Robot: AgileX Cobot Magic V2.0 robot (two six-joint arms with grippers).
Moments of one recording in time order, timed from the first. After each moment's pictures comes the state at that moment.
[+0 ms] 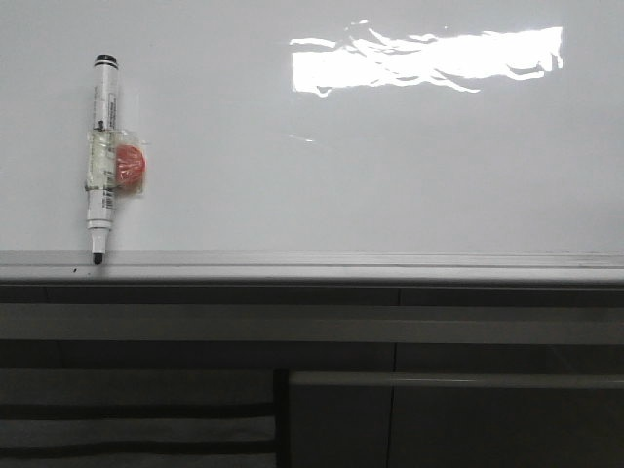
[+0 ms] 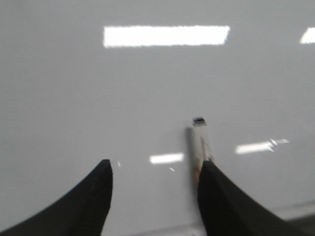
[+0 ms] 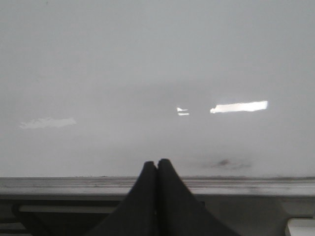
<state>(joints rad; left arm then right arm) -0.31 0.29 -0.30 -0.15 0.17 0.02 0.08 0.24 -0.31 0.05 0.41 0.06</state>
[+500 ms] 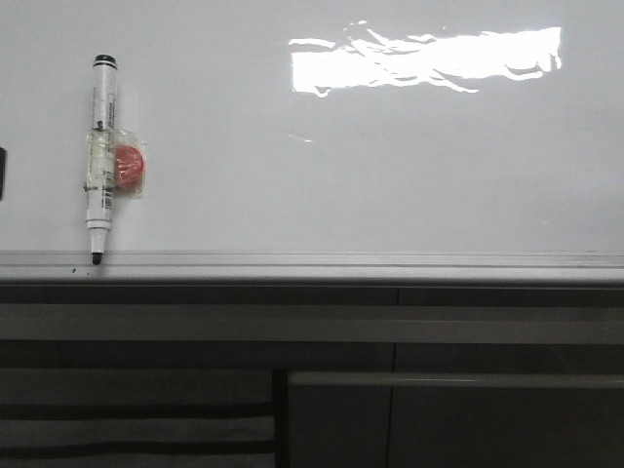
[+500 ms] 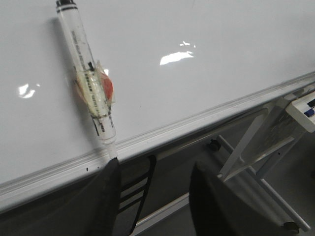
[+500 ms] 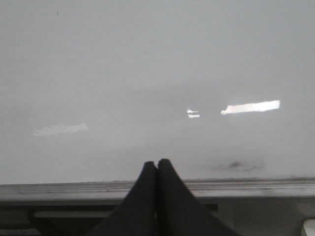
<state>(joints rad) -0.70 0.74 -0.27 -0.25 -0.02 0.02 0.09 0.24 -0.31 0.09 0.38 0.07</state>
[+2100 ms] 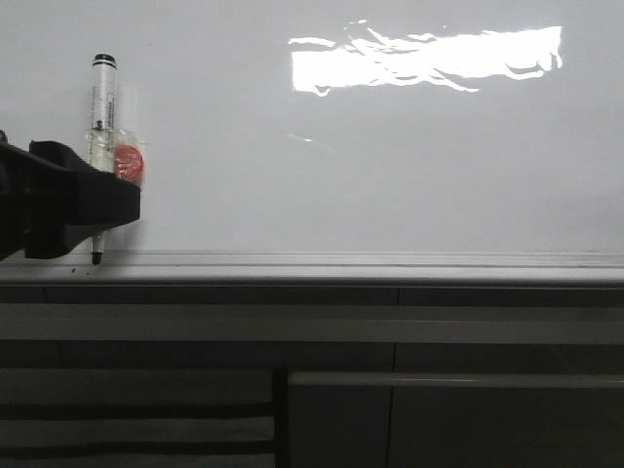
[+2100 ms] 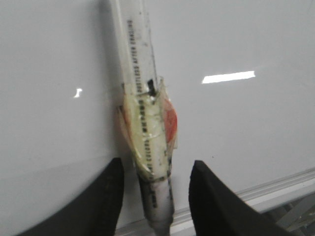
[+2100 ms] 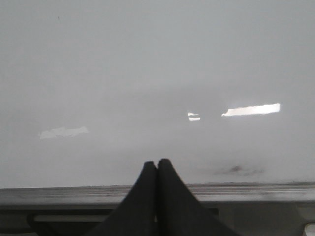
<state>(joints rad) -0.70 1.34 -0.30 -0.34 -0.66 -0.03 0.09 0.24 -0.30 0.10 0.37 0.07</state>
